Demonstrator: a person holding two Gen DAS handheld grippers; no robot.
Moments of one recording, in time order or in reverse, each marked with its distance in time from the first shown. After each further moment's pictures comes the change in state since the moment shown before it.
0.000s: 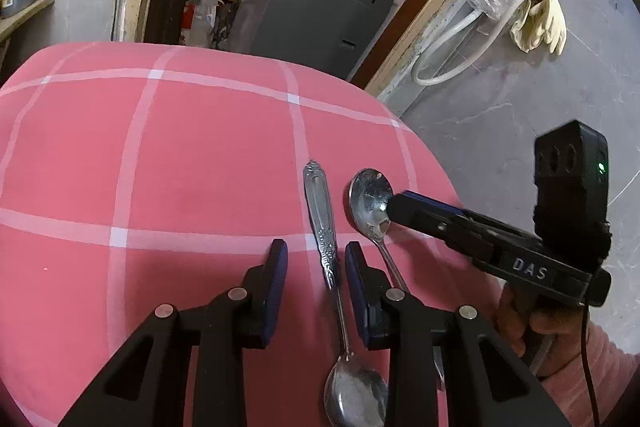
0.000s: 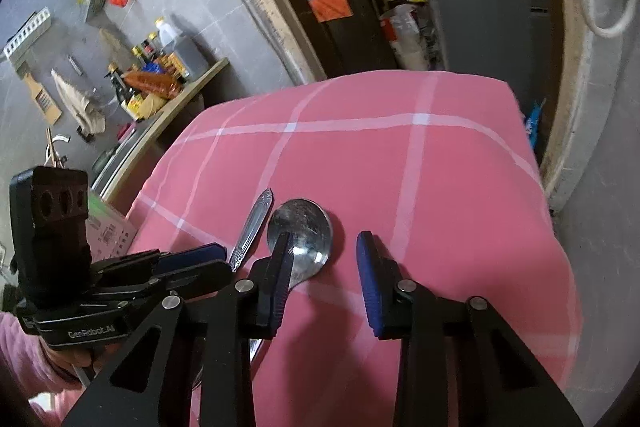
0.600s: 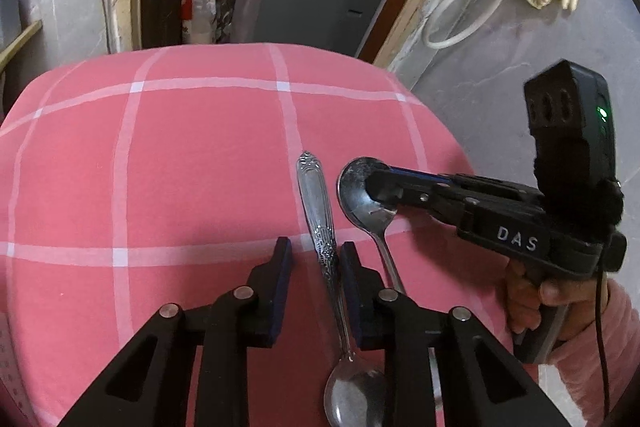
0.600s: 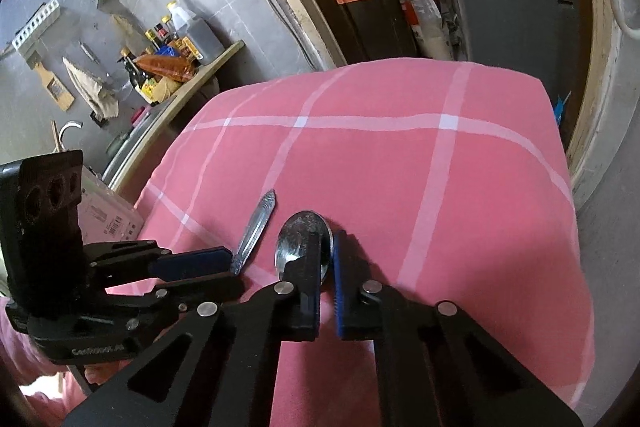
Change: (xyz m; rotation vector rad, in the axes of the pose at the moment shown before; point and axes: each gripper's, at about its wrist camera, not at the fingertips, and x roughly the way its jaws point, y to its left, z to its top) left arm 0.009 -0.023 0.017 0.076 0.120 0.127; right arm 0.010 -0.007 0.004 0.014 0.049 0.071
